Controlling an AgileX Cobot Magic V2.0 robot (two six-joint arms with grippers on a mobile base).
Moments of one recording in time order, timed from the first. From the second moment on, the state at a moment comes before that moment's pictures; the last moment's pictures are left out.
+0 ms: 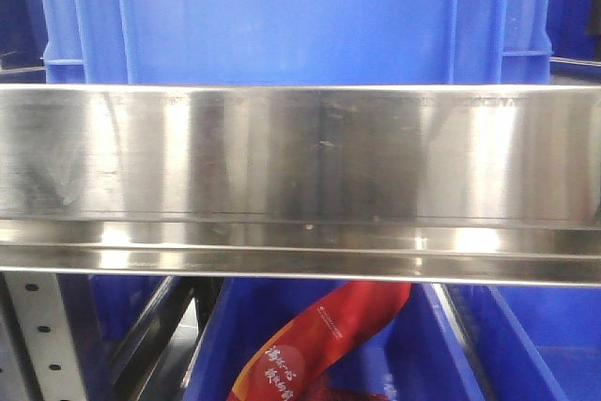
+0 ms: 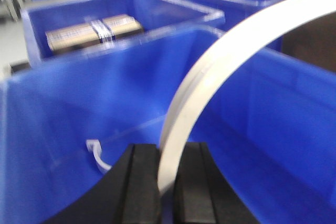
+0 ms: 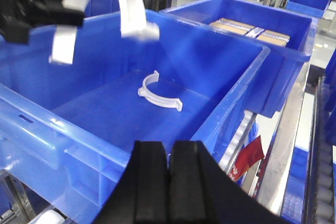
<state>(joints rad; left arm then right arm) -0.46 1.52 -1.44 -0.21 0.29 0.26 0.16 0.81 -1.07 0.15 0.62 -0.20</state>
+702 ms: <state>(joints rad) -0.46 1.40 -1.44 -0.23 0.32 0.26 0.16 0.80 -1.07 0.16 0.58 -0.20</state>
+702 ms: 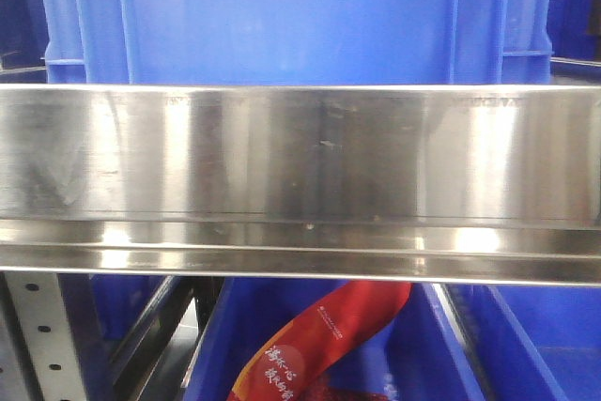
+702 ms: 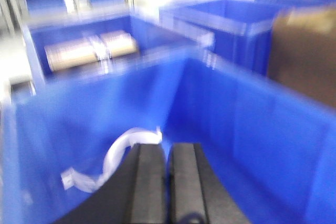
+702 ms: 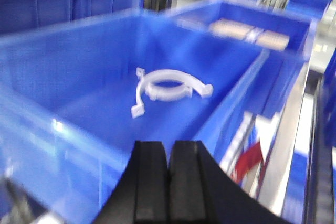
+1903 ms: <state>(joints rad) -0.24 0.43 -0.55 -0.30 0.09 0.18 0.16 0.47 -0.64 0.20 0.25 -0.14</state>
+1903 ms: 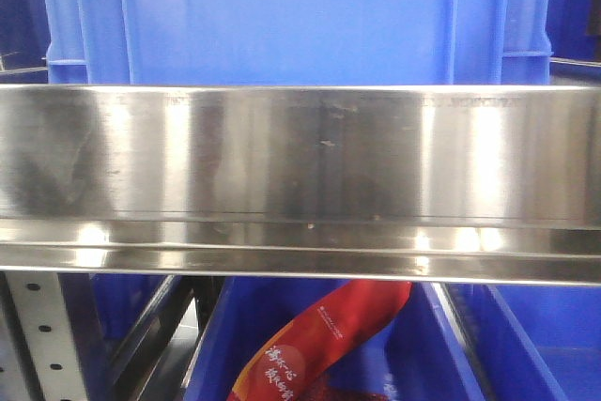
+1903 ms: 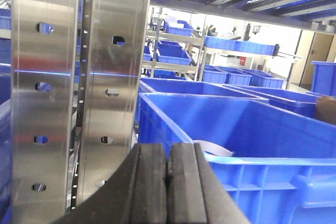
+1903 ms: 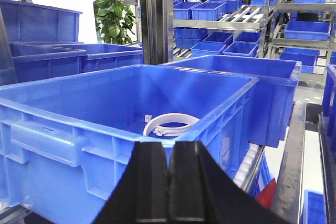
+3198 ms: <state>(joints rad) -0.24 0.43 -0.55 -0.30 0.09 0.18 -0.19 0.01 0.00 0.02 0.00 0.00</state>
